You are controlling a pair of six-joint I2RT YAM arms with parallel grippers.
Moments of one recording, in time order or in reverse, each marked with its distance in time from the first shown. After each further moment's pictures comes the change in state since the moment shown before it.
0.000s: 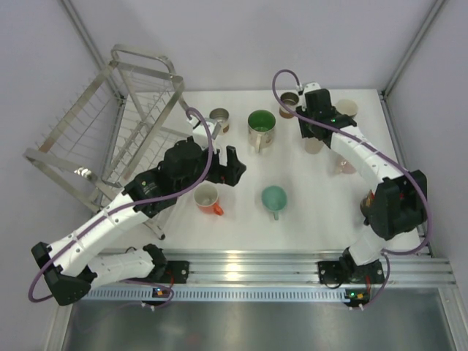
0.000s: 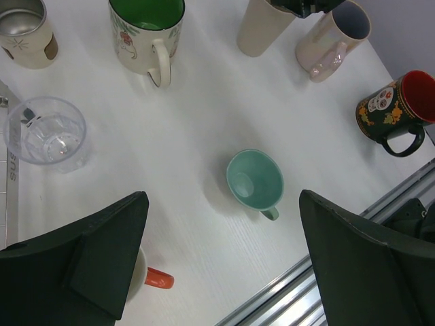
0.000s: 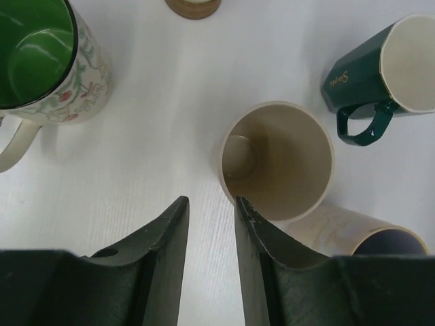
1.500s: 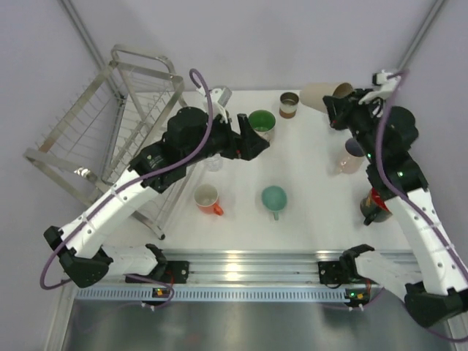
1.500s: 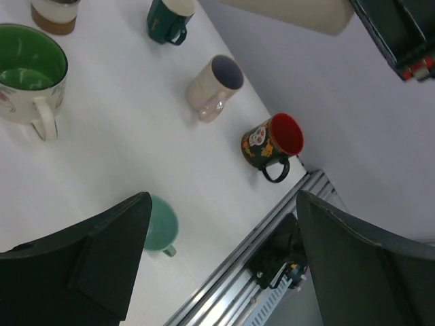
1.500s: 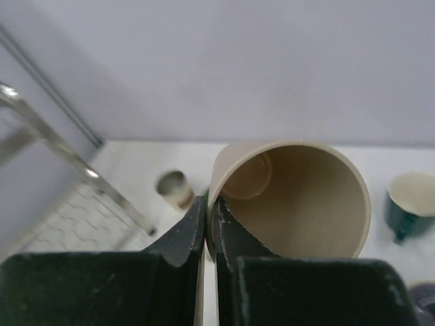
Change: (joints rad) left arm 0.035 0.196 0.307 0.001 0.240 -0.157; right arm -0.036 -0.564 -0.137 0.231 -0.198 0.262
